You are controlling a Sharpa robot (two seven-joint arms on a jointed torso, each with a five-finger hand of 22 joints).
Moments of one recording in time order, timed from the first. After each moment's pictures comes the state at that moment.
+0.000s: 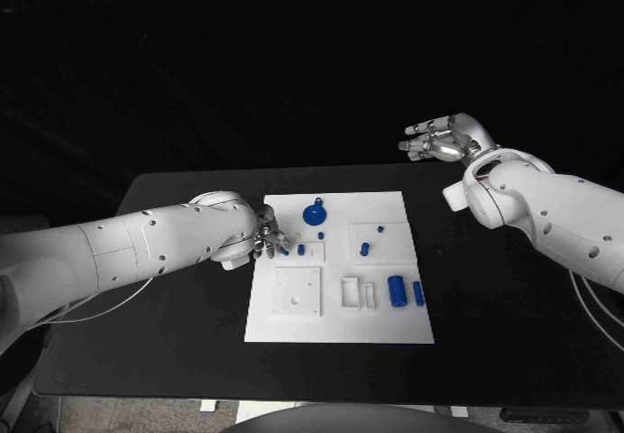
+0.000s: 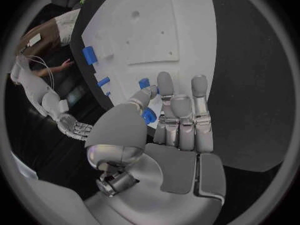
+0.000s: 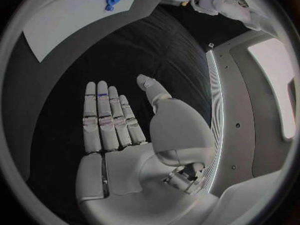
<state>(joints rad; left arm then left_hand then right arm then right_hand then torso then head) 1.29 -0.58 -0.24 1.20 -0.98 -0.04 -0.51 1.08 0.02 0.33 -0.13 0.44 1.18 0.06 0.07 0.90 1.47 -0.06 0.53 0.25 1.32 -0.13 1.29 0.48 0.02 1.25 -0.15 0.43 1.31 1.11 -0.69 0.27 1.16 -0.90 -0.38 0.08 1.18 -0.04 0.15 -0.24 0.53 0.89 0.17 0.06 0.06 1.09 0.14 0.08 0.06 1.17 0.12 0.08 0.07 0.08 1.06 0.11 0.07 0.07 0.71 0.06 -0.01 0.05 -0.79</state>
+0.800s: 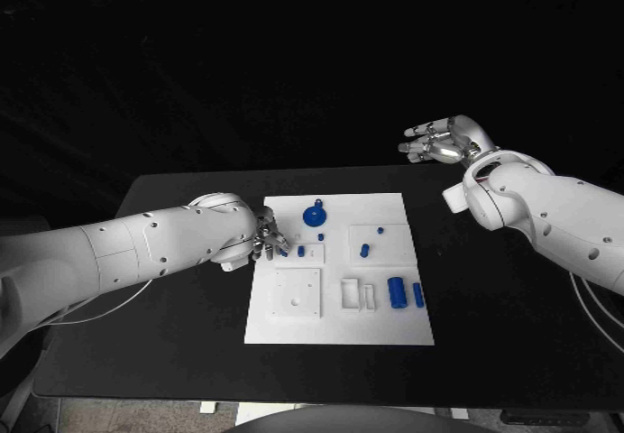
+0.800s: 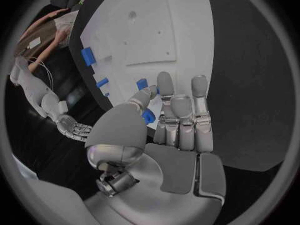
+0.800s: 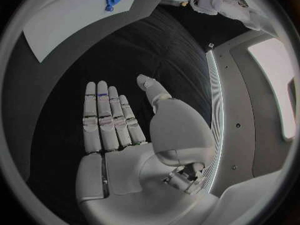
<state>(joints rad) 1.29 -0.57 -0.24 1.19 -0.99 -0.03 -0.50 1.08 0.02 0.33 -0.13 0.44 1.18 0.06 0.07 0.90 1.47 -0.06 0.53 0.25 1.32 -0.13 1.29 0.49 0.02 1.25 -0.15 0.43 1.31 1.11 -0.69 0.27 1.16 -0.90 -0.38 0.08 1.18 -0.04 0.15 -0.24 0.53 0.89 0.17 0.06 0.06 1.09 0.14 0.08 0.06 1.17 0.12 0.08 0.07 0.08 1.06 0.11 0.07 0.07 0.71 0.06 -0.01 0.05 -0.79</state>
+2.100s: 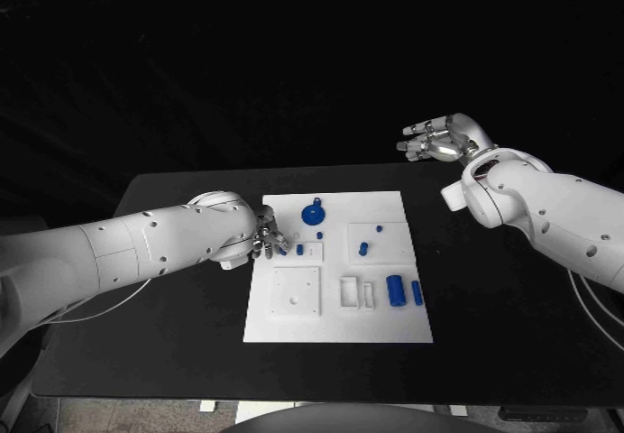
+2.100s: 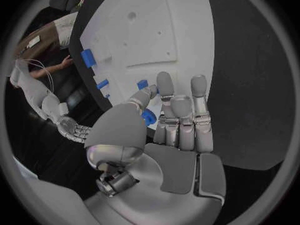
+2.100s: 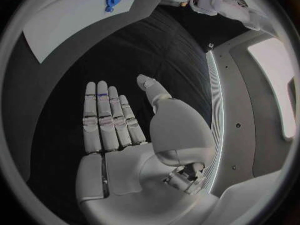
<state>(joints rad) 1.29 -0.57 -0.24 1.19 -1.00 -0.02 -0.50 1.08 0.00 0.35 -0.13 0.42 1.19 0.07 0.07 0.86 1.47 -0.05 0.54 0.25 1.33 -0.13 1.28 0.50 0.02 1.25 -0.15 0.42 1.31 1.11 -0.69 0.27 1.16 -0.90 -0.37 0.08 1.18 -0.04 0.15 -0.24 0.53 0.89 0.17 0.06 0.06 1.09 0.14 0.08 0.06 1.17 0.12 0.08 0.07 0.08 1.06 0.11 0.07 0.07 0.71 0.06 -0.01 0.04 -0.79</state>
